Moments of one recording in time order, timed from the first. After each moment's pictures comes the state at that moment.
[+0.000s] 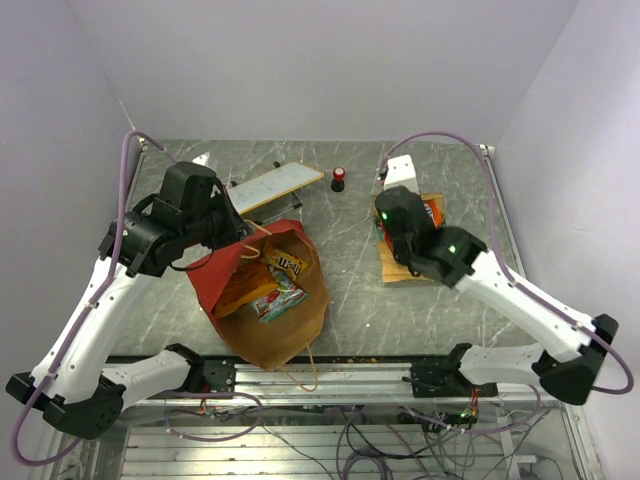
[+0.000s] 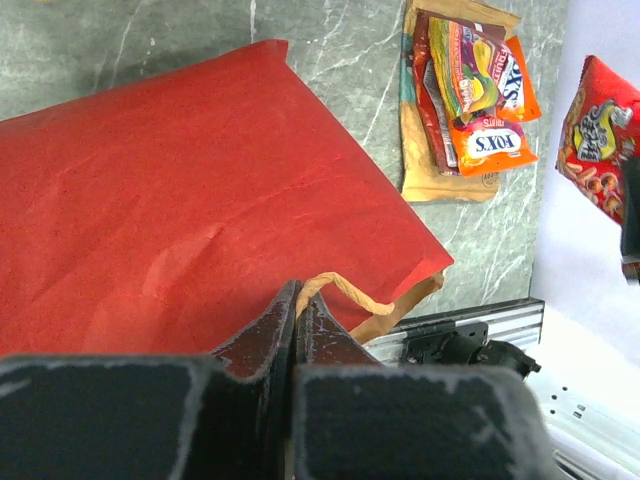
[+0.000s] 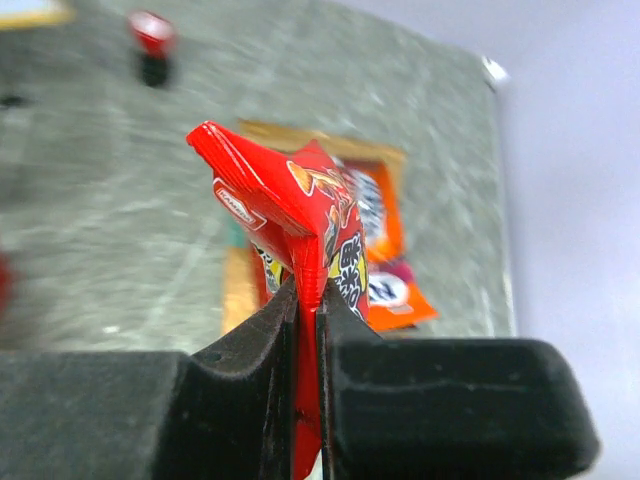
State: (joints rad) left arm -0.52 1.08 1.46 -1.08 -0.03 -0.78; right arm 0.93 1.17 1.25 -0.59 0.86 0.05
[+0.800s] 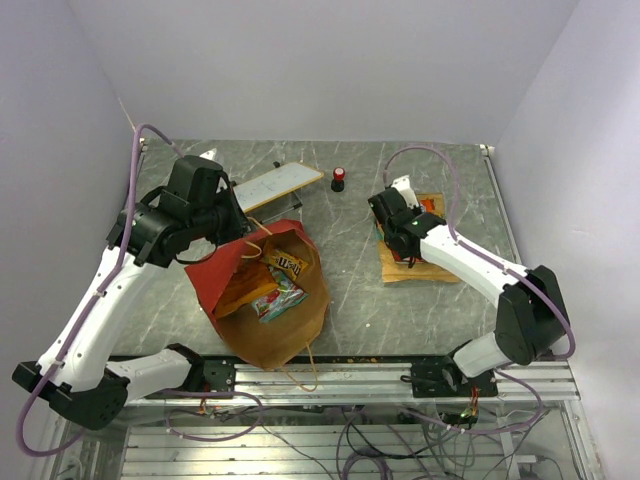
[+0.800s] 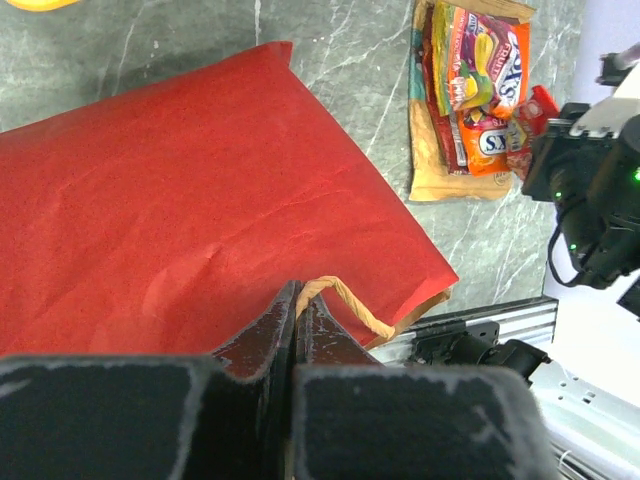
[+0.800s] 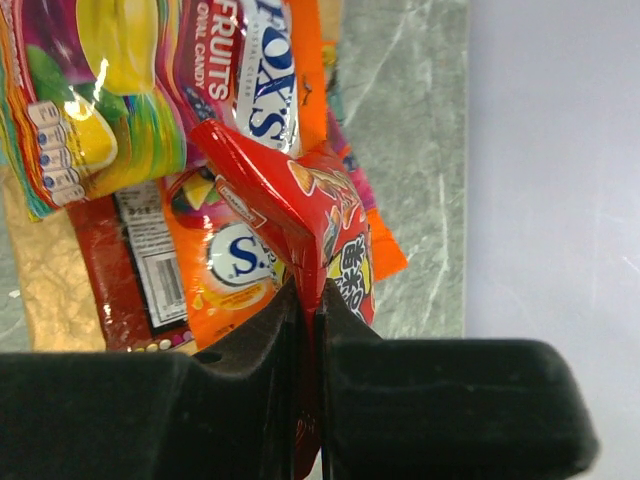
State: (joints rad) left arm -0.52 1.13 1.49 -1.09 -0.03 -0.75; right arm 0.57 1.48 1.08 -0.61 0.86 0.08
